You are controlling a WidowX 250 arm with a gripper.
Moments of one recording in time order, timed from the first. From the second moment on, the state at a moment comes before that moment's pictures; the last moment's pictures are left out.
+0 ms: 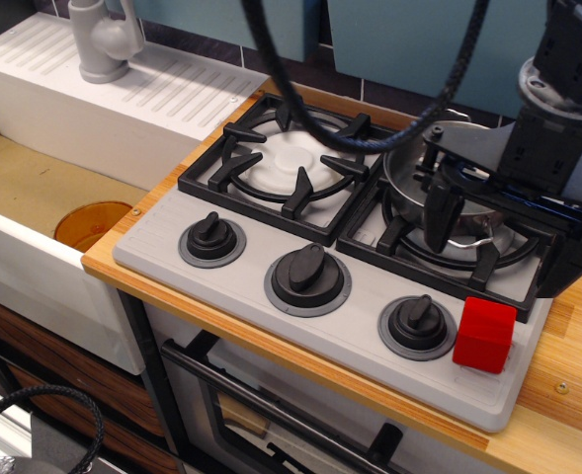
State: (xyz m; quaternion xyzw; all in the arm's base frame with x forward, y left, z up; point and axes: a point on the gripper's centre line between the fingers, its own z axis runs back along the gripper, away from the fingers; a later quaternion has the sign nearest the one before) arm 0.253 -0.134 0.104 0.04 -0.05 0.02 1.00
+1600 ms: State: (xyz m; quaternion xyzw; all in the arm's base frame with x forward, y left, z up) arm 0.253 -0.142 0.035 0.02 -0.09 0.02 1.00
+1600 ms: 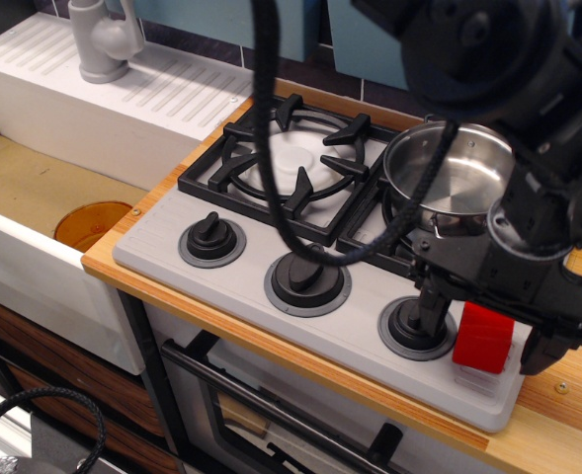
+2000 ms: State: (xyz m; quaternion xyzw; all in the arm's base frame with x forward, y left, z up) arm 0.252 -0.145 0.028 0.01 -0.08 0.02 1.00
